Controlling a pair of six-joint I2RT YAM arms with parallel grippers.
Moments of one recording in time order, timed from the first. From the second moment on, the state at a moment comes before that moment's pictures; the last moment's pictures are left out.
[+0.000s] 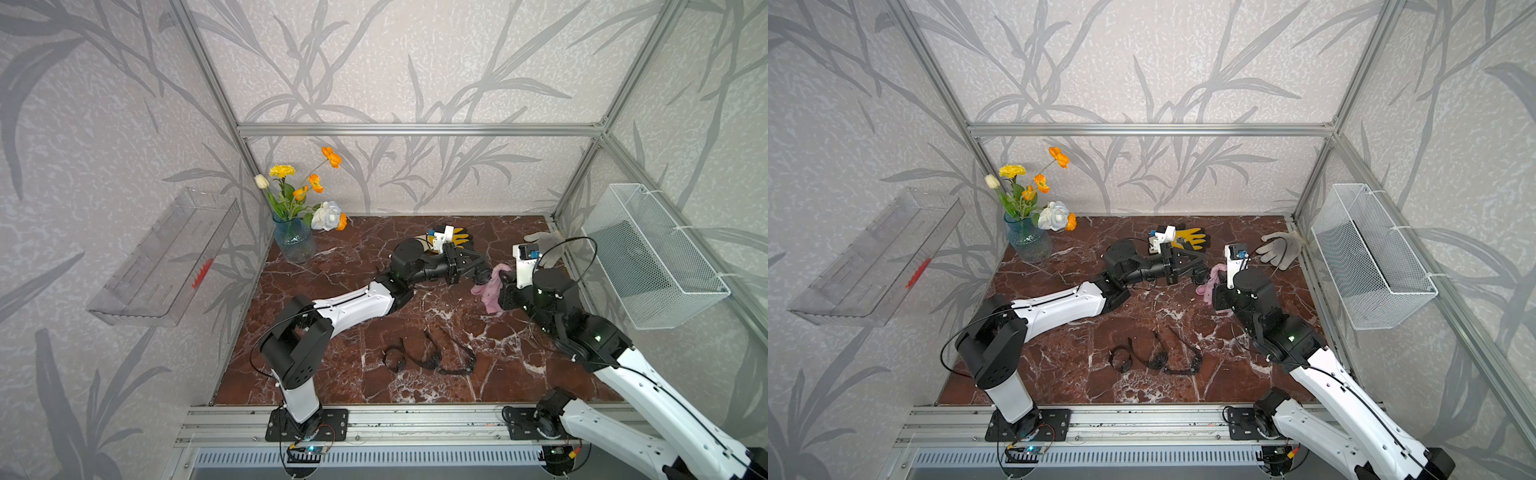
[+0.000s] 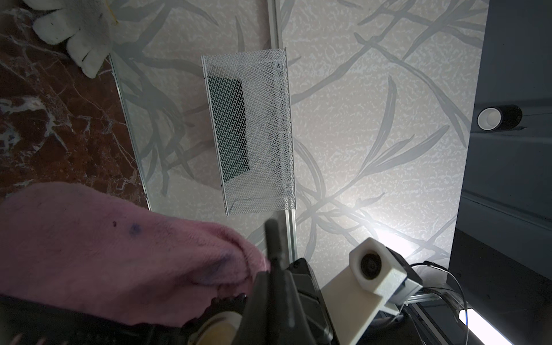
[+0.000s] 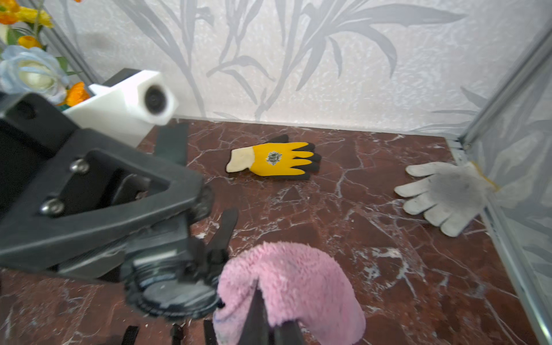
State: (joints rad) left arm -0.77 1.75 1.18 0.70 0.62 -1.55; right arm 0.60 0.82 0.94 -0.55 0.35 0.26
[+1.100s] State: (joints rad) left arm -0.75 1.74 1.16 0.70 0.63 -1.57; right arm 0.54 0.80 0.82 -0.32 -0.18 0.30
